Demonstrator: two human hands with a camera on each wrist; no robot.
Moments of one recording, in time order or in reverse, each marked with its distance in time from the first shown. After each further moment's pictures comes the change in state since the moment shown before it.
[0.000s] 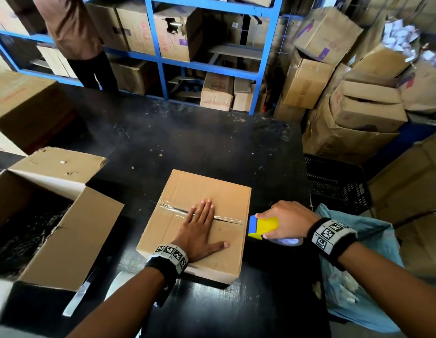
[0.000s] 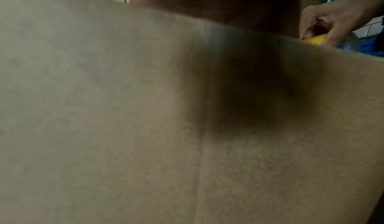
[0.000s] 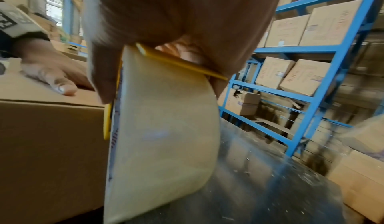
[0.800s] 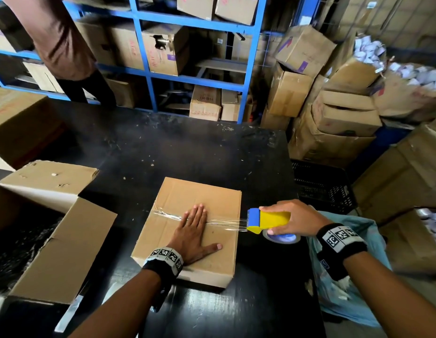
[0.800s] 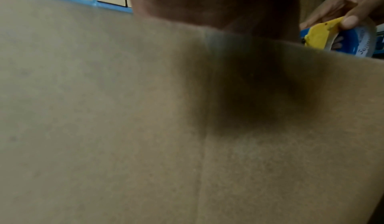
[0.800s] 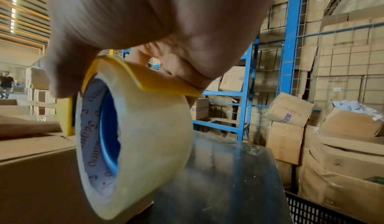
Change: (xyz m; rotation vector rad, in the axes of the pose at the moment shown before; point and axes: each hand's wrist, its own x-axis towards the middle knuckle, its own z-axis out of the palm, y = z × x) left_hand -0.002 -0.001 -0.002 -0.004 0.025 0.017; right_hand -0.046 0.028 0.009 0.494 0.212 0.096
